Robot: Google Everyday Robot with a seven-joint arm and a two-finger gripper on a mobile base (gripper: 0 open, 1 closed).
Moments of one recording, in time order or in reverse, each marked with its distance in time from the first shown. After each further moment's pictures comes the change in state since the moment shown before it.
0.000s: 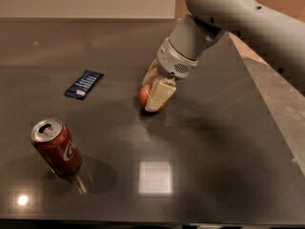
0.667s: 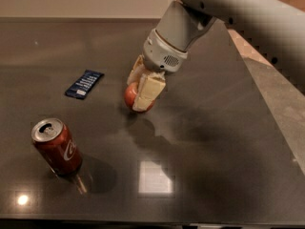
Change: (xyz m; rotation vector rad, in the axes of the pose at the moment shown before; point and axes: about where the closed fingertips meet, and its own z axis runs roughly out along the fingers) arm -0.048 0.024 -0.010 -0.076 -0.042 -0.092
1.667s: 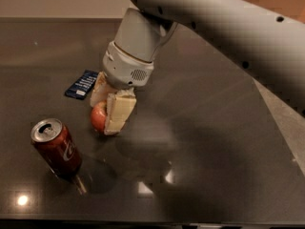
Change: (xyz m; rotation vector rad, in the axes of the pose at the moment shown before) arm -0.072 0.056 0.038 -0.154 -0.003 -0.250
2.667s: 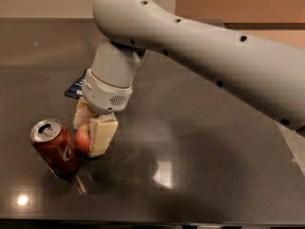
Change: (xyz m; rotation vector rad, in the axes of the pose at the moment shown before) arm -0.016 0.007 0.061 -0.051 0.019 -0.074
